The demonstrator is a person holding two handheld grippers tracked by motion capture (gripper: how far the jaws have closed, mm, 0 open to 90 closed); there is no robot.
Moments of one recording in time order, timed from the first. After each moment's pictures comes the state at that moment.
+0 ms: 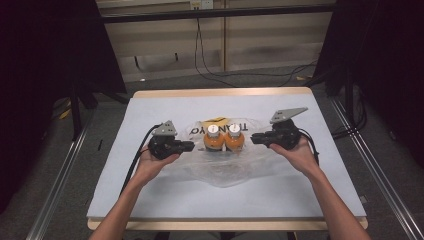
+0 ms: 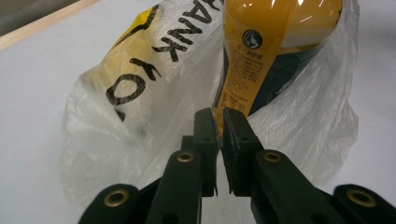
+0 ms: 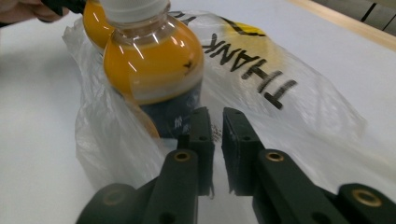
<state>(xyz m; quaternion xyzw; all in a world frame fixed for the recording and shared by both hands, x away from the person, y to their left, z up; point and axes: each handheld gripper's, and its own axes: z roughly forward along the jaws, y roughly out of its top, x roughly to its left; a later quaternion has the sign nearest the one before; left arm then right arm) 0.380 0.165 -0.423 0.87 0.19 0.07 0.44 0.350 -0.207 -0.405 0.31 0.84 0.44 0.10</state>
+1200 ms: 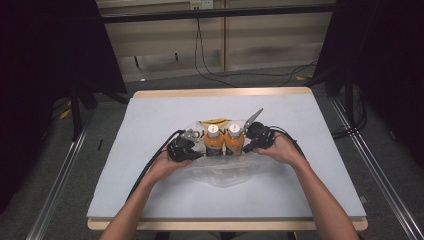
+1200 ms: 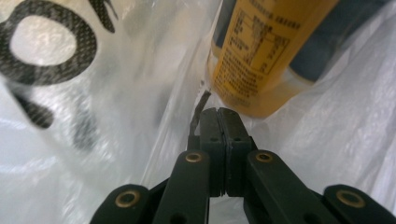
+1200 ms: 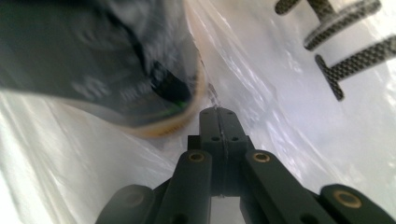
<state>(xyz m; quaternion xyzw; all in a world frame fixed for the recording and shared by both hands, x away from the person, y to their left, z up) 0.395 0.127 -0.469 0.93 0.17 0.04 0.31 0.397 -0.163 -0.454 0.27 0.93 0.24 0.04</state>
